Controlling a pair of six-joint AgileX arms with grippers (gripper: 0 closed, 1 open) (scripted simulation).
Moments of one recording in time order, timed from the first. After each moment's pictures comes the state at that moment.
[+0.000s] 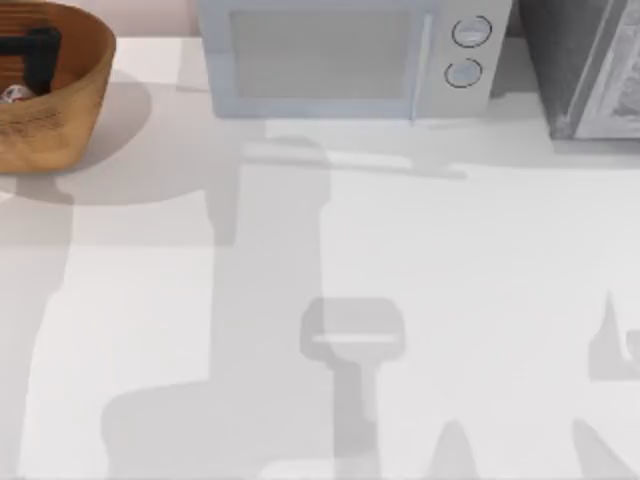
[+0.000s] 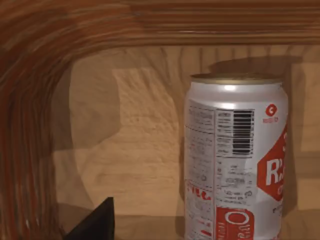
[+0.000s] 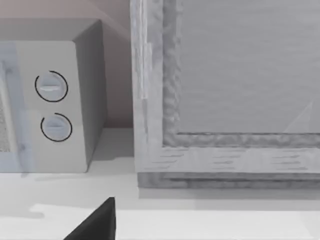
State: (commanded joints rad) left arm 0.12 2.77 2.90 -1.50 0.09 0.15; right arm 0.00 0.00 0.00 0.00 0.00 0.00
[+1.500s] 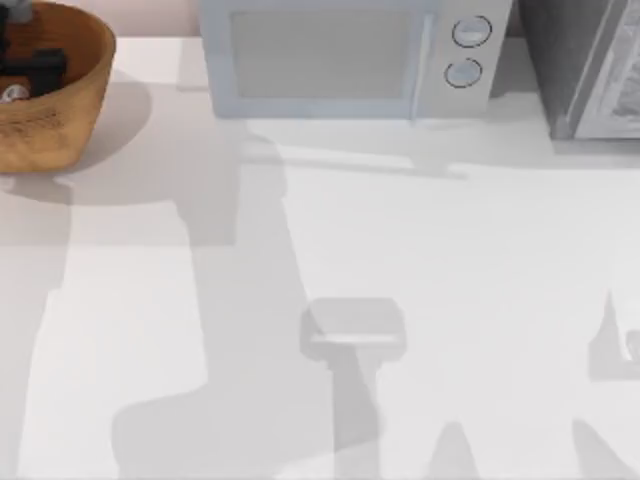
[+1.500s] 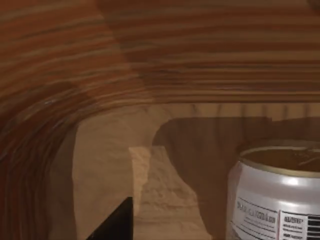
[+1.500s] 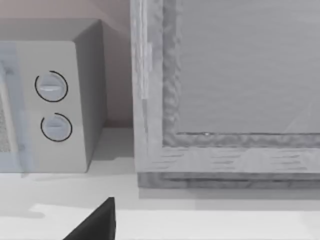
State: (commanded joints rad) left arm 0.12 2.75 2.63 -1.25 0.09 0.14; right arm 0.00 0.00 0.00 0.00 0.00 0.00
